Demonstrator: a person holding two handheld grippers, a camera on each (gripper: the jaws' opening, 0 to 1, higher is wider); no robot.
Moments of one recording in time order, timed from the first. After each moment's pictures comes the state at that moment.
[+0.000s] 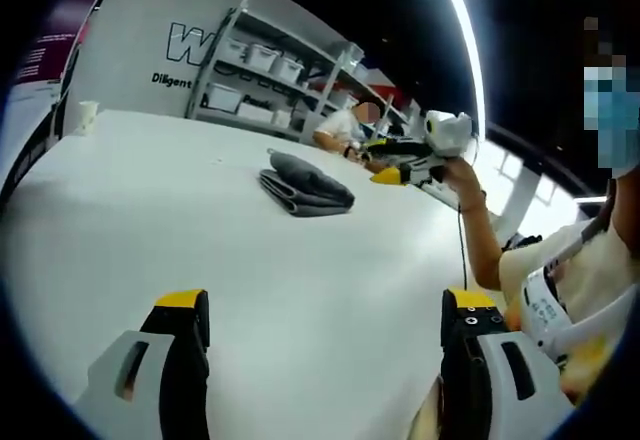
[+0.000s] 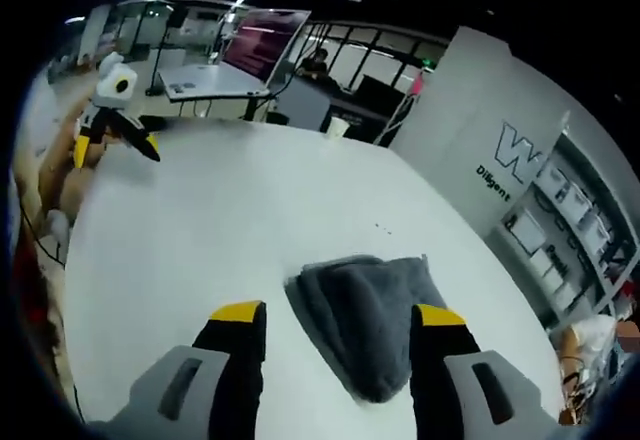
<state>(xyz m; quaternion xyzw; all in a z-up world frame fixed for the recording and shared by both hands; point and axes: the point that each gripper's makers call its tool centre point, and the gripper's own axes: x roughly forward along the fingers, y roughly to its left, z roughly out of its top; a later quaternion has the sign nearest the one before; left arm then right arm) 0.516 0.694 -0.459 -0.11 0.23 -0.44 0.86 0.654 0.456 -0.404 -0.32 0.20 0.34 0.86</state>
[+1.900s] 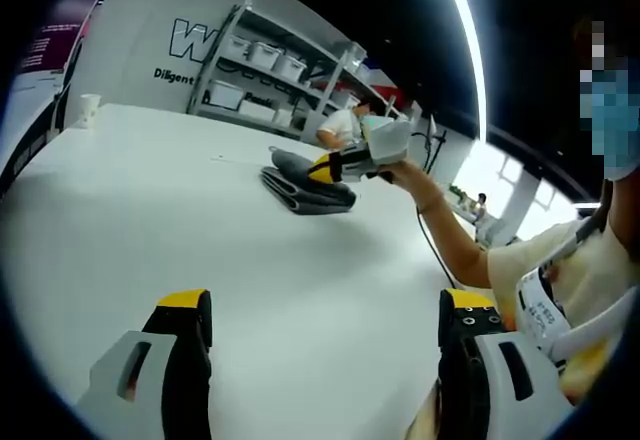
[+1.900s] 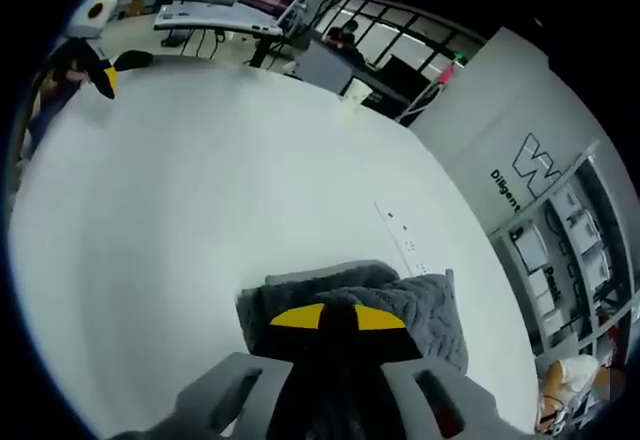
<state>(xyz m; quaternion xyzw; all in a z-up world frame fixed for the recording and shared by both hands) 0.517 0.695 -0.463 -0.12 0.24 -0.44 0.86 0.736 0.481 -0.474 -0.40 0.23 0.32 0.83</state>
